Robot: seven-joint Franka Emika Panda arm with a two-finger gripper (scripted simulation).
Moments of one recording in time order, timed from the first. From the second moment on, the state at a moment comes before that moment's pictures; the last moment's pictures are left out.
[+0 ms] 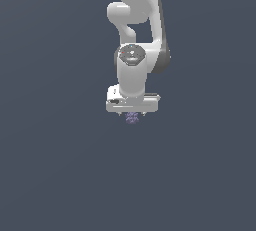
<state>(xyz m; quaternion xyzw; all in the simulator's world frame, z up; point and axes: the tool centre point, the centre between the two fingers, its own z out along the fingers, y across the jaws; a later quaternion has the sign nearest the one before) -0.010 0.017 0.140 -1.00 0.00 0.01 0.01</state>
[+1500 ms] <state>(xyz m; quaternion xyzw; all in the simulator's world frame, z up) -0.031 0.019 0.118 -1.00 -0.01 0.02 0.01</state>
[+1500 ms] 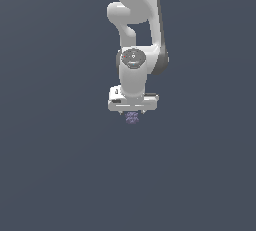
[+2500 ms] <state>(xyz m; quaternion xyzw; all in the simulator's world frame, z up) -0.051 0.020 0.087 -1.00 -0.03 0.00 0.00</state>
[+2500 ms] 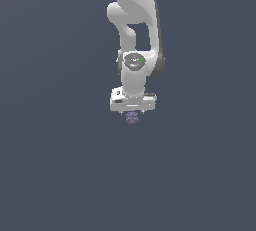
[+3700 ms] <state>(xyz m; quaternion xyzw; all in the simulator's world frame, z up) -0.052 0.021 0.045 -1.00 -0.03 0.00 0.00</state>
